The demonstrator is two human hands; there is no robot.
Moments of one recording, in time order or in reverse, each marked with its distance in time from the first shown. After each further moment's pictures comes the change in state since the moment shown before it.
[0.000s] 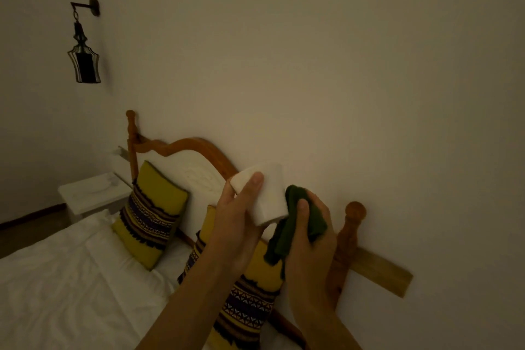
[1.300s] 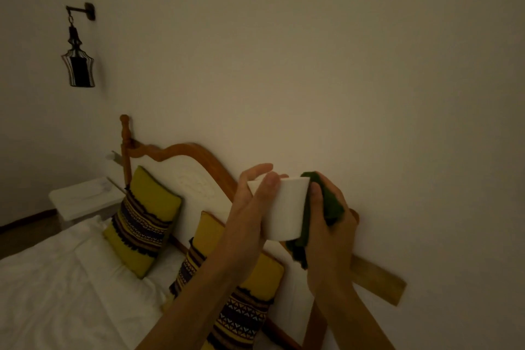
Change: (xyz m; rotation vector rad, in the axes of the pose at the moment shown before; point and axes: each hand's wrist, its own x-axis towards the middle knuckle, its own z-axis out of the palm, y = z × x) left_hand 0.006 -0.011 0.021 0.311 -0.165 0.105; right_hand 0.040 -0.035 -0.018 -0.033 -0.066 -0.118
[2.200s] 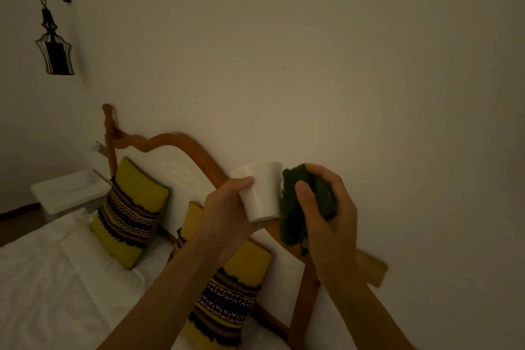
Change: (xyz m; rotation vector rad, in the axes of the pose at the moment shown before) left_hand 0.010 -0.013 -0.015 -0.340 -0.132 -0.317; right_hand 0.012 -0.001 -0.043 -0.019 -0.216 -0.056
